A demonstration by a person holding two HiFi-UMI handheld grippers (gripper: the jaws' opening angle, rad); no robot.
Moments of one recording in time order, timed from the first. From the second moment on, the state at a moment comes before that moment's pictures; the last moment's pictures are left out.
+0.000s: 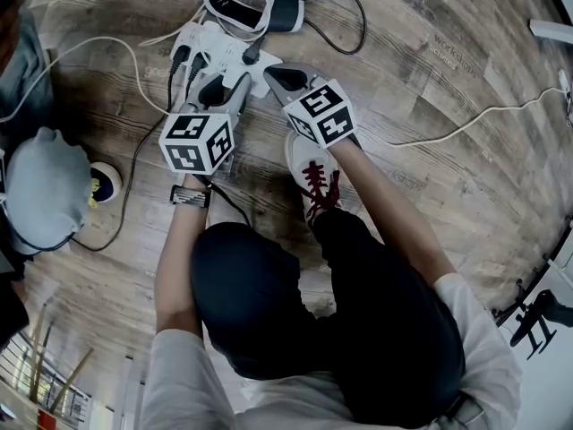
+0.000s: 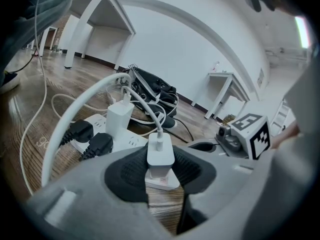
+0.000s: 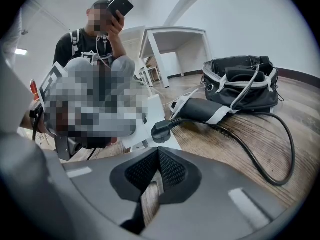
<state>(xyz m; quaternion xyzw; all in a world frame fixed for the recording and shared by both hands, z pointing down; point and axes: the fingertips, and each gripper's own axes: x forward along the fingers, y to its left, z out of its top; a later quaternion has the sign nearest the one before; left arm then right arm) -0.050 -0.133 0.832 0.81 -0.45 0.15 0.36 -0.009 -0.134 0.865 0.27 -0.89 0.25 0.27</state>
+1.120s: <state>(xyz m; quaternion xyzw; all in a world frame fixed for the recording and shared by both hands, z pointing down) -0.063 -0.128 0.856 0.79 -0.46 0.19 0.36 -0.009 -0.134 0.864 0.27 -0.89 0.25 0.27</state>
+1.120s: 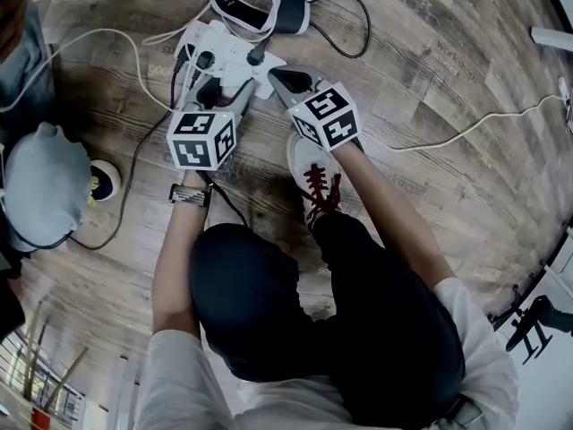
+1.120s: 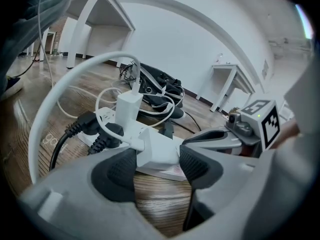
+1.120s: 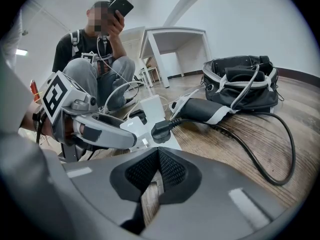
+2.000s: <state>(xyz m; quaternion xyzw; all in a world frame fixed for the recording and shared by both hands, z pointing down) -0.077 -0.099 0.847 0.78 -0.46 0.22 0.36 0.012 -0.145 0.842 0.31 -0.89 0.23 0.24</state>
